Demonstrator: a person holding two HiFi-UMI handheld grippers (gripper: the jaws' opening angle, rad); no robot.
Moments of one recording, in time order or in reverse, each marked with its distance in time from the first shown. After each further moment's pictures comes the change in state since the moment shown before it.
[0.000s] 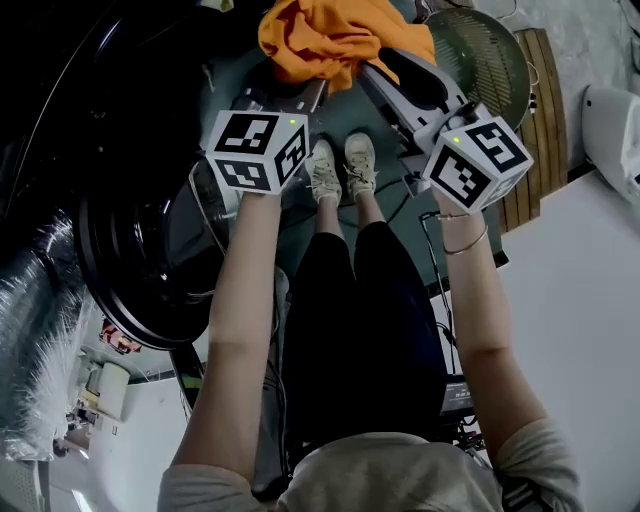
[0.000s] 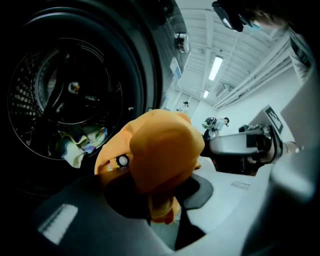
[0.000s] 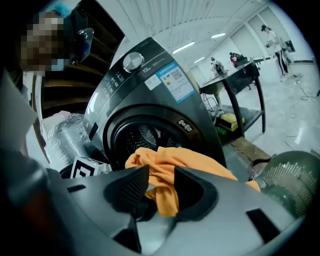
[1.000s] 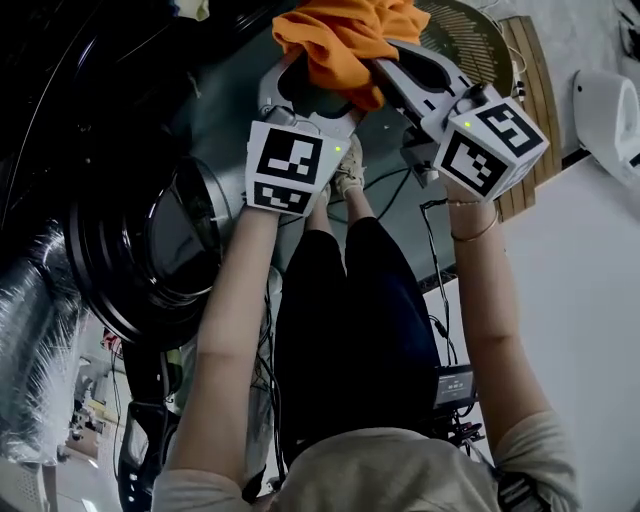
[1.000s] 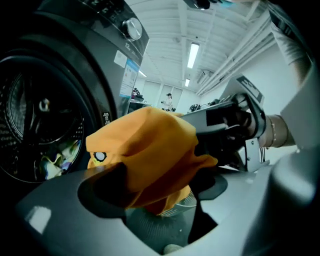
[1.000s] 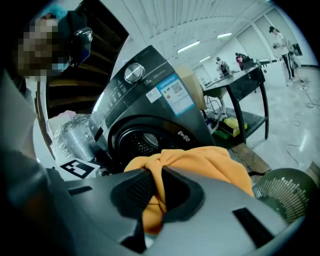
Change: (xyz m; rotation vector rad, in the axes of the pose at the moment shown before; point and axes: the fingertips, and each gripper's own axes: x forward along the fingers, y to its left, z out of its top) left arm 0.016 -0.085 0.006 0.227 0.056 -0.088; right arm -0.026 -0.008 0.032 -0.062 0.024 0.025
